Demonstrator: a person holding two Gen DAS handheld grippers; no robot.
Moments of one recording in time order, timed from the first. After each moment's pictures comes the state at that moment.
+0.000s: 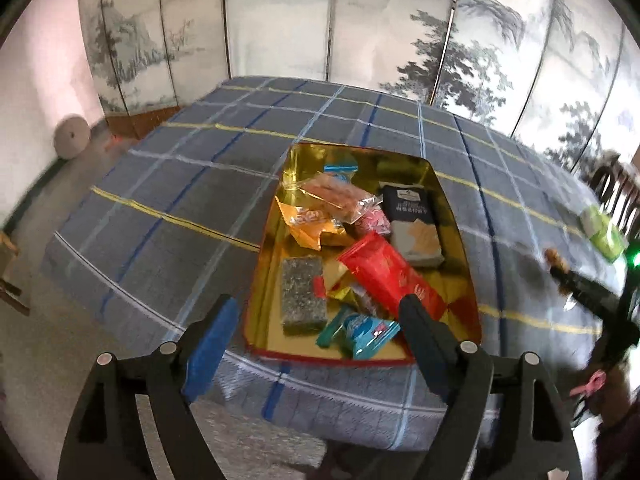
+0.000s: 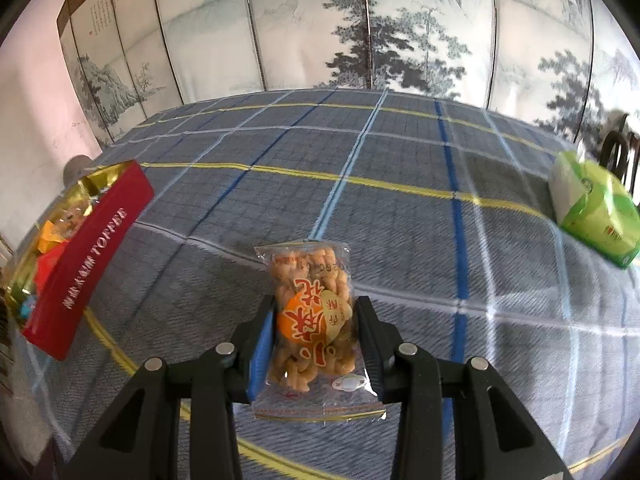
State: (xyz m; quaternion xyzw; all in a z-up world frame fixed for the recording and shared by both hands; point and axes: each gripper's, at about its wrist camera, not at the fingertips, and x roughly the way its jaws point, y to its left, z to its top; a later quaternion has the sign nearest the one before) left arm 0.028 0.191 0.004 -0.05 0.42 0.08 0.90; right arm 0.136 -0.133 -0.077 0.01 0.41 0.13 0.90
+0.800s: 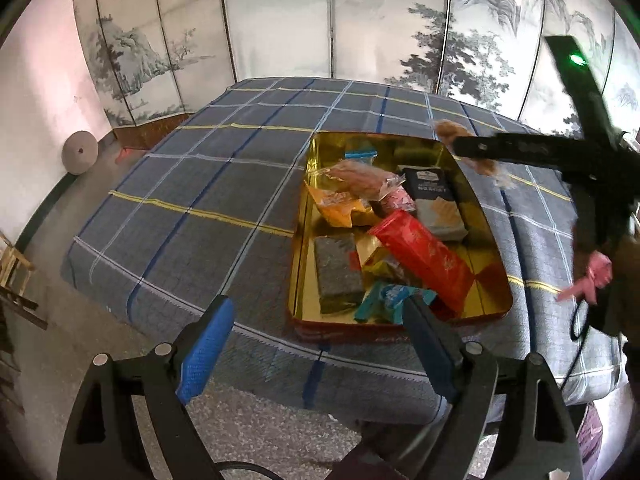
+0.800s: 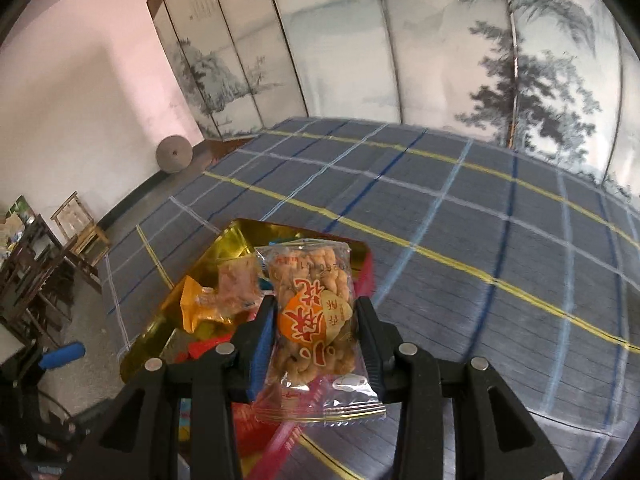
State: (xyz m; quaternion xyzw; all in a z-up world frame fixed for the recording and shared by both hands) left arm 0.010 0.206 -0.006 -0.03 0.43 0.09 0.90; right arm 0.182 0.065 -0.003 -0.01 0.40 0.30 0.86
